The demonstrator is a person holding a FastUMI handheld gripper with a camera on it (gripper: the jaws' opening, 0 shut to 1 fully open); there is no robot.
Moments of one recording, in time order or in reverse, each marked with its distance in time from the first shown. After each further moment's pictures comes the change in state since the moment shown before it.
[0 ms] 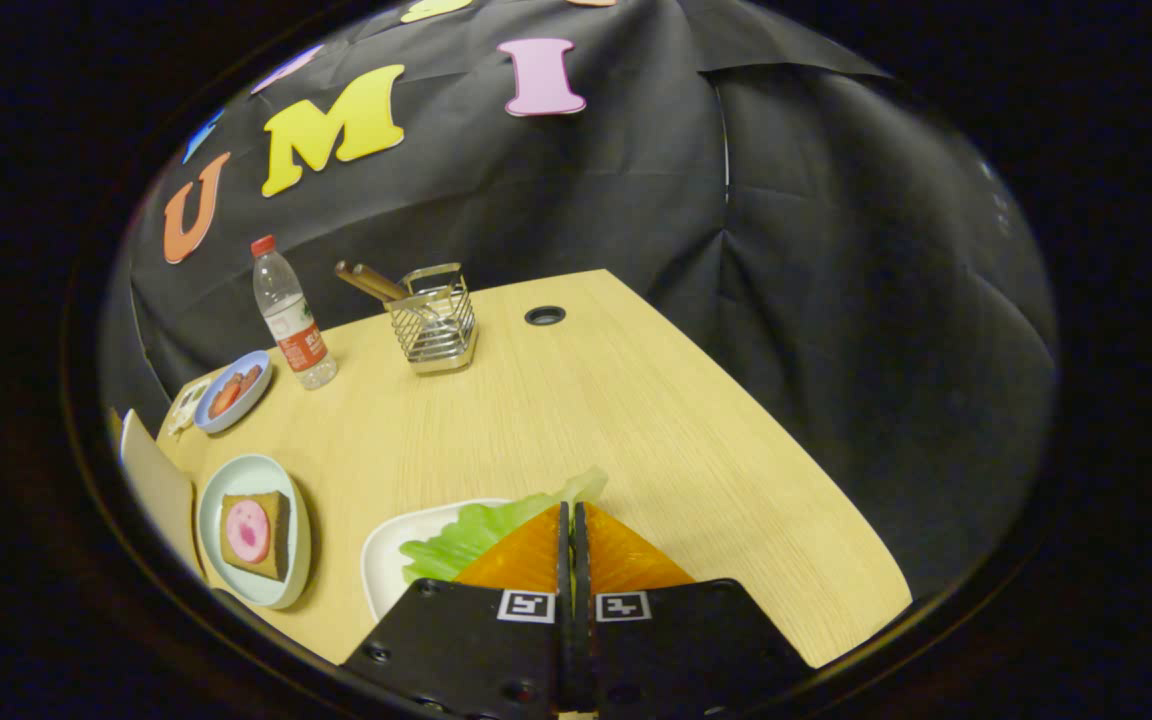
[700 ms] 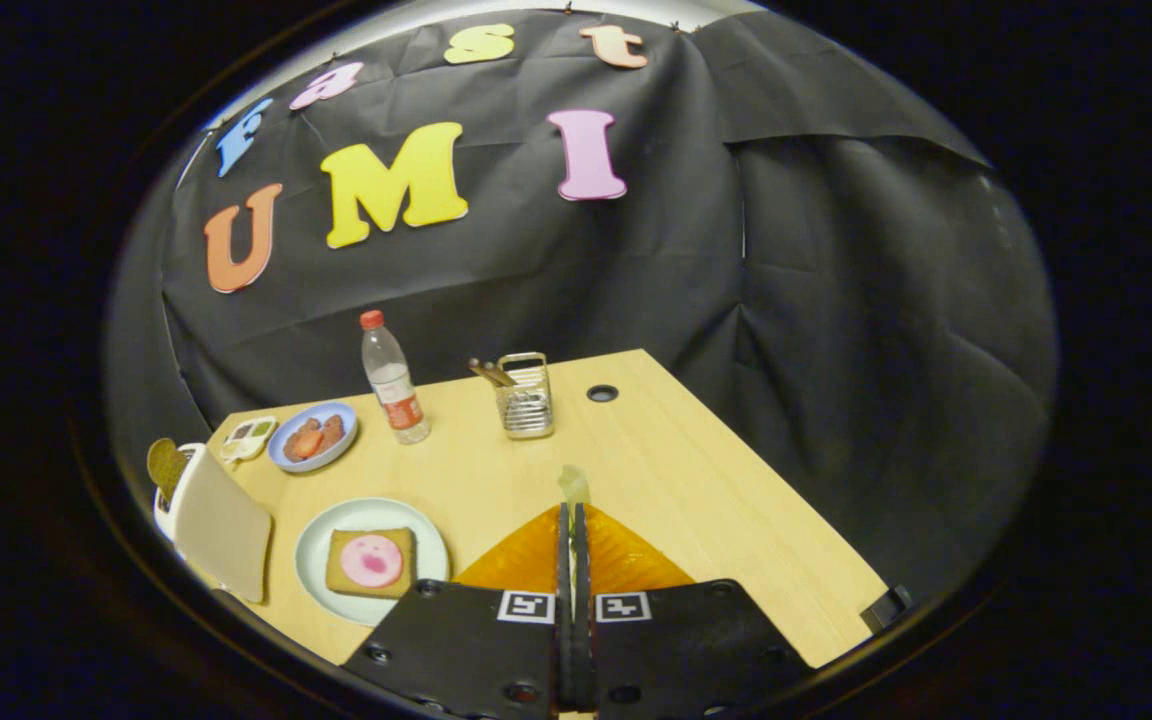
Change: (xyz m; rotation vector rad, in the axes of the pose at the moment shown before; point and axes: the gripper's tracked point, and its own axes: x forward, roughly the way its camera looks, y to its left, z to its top) arm -0.121 0.085 0.039 -0.049 -0.170 0.049
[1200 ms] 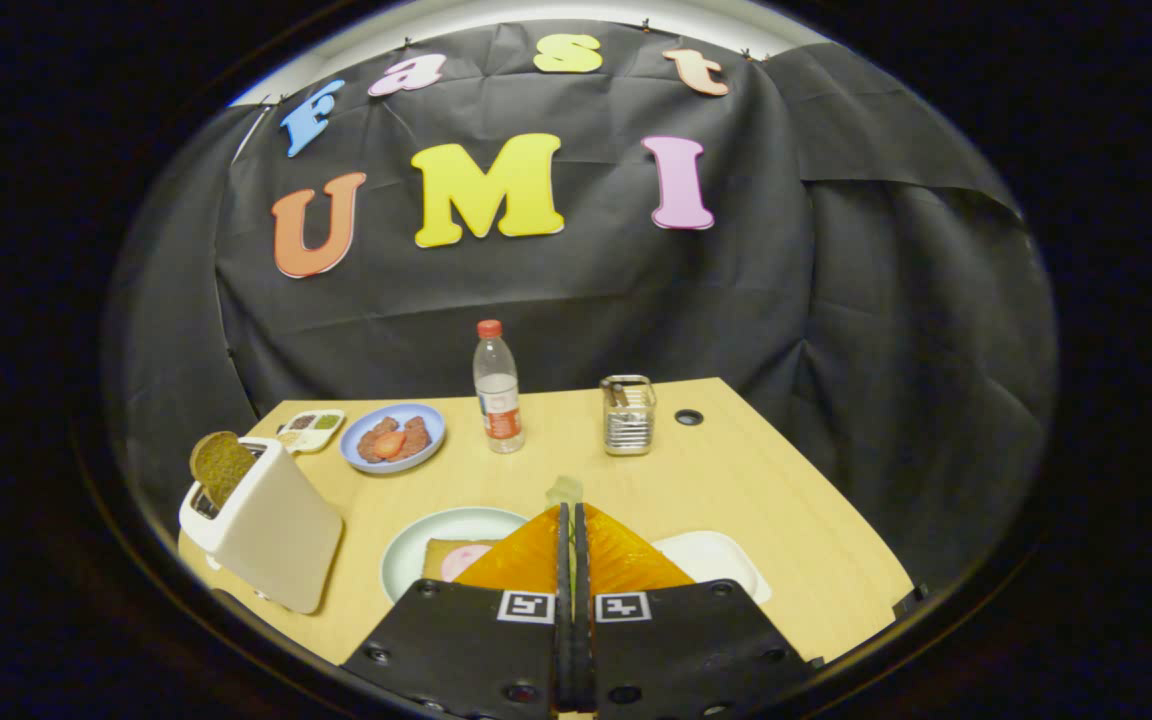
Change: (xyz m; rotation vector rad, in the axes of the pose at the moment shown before) arm -0.028 0.117 0.003 -0.097 -0.042 0.128
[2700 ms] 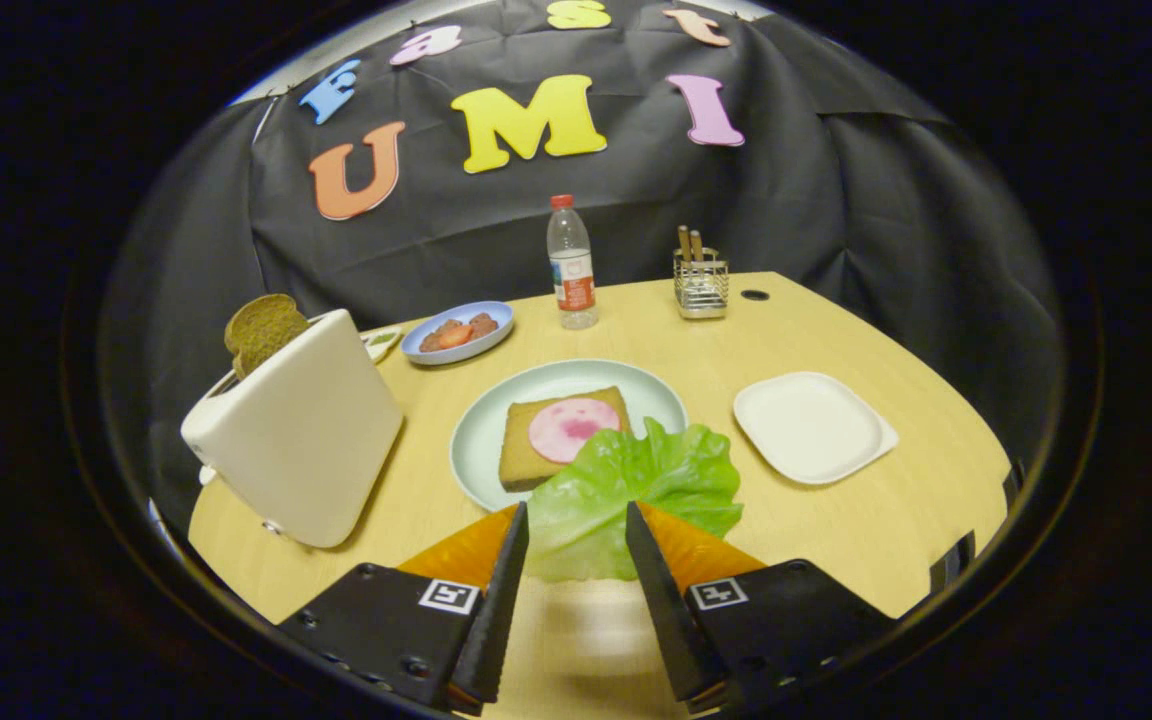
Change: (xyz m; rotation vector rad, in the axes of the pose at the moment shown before) arm -0.013 0.066 -0.171 0.055 0.146 0.098
